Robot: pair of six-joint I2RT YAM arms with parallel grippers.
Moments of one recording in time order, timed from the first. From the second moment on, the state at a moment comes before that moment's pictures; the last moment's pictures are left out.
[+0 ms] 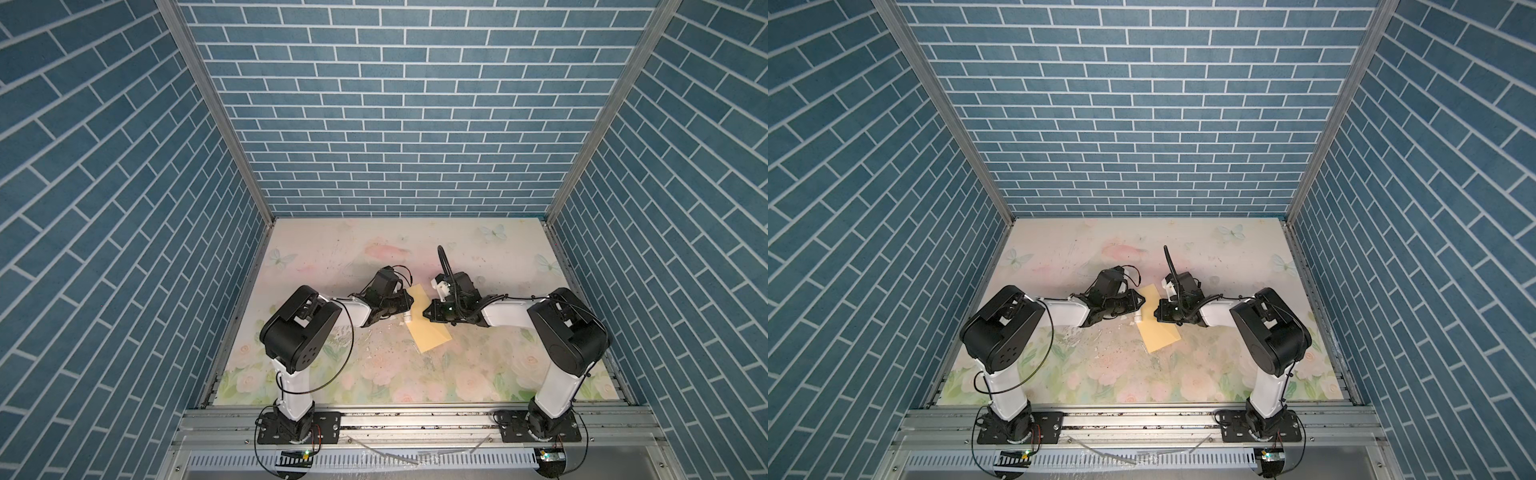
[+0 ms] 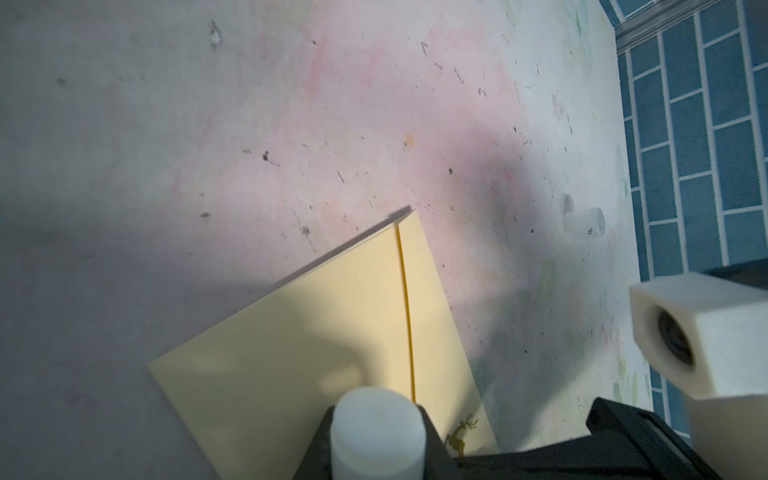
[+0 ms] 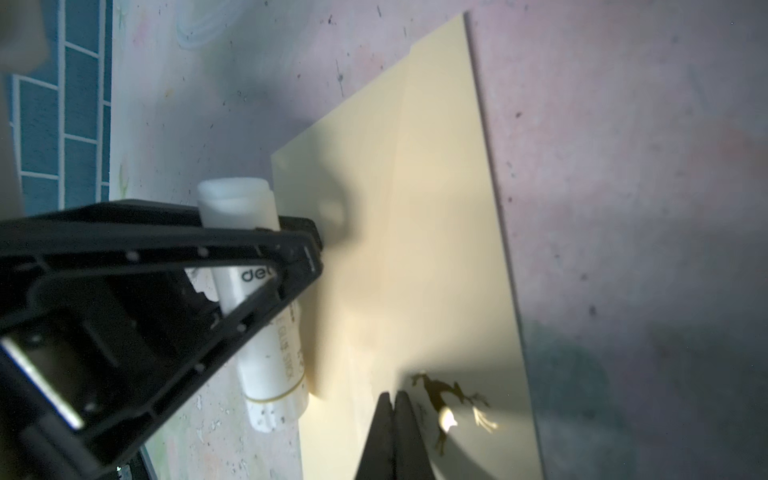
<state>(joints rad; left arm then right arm) -0.62 1.87 0.88 0.25 0.21 -0.80 0.63 1.78 0.81 0.07 -0.41 0.57</state>
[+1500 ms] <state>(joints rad) -0.62 1.89 0.89 0.28 0.21 -0.80 0.64 1.81 0.83 0.08 -0.44 0.57</state>
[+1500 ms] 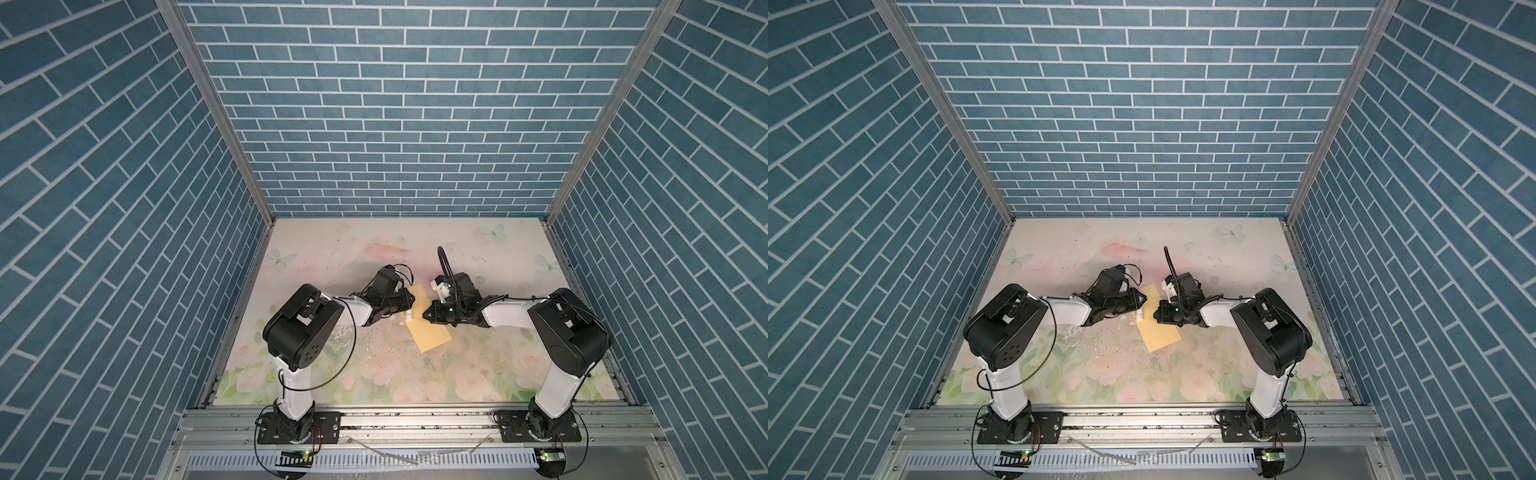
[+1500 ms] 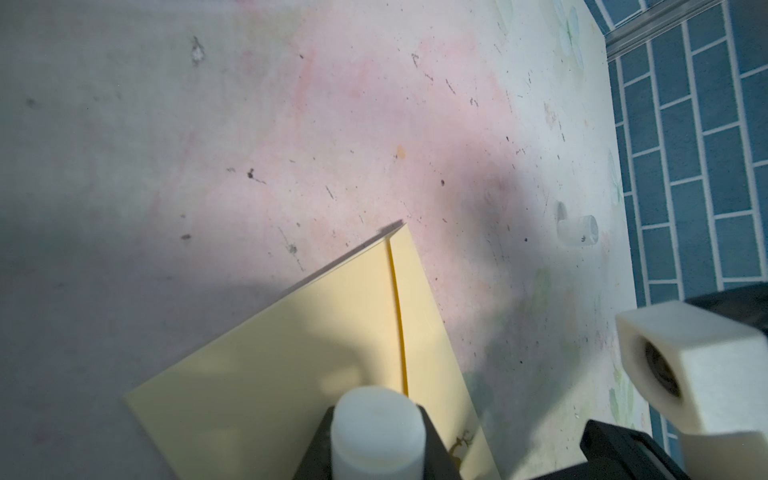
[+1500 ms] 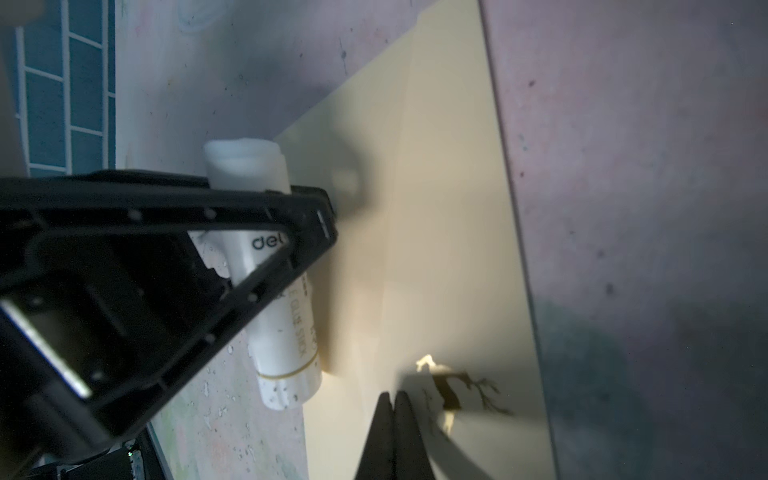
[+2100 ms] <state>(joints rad) -0.62 1.89 0.89 0.28 0.21 -0.80 0.62 1.87 0.92 0.04 -0.46 0.57</state>
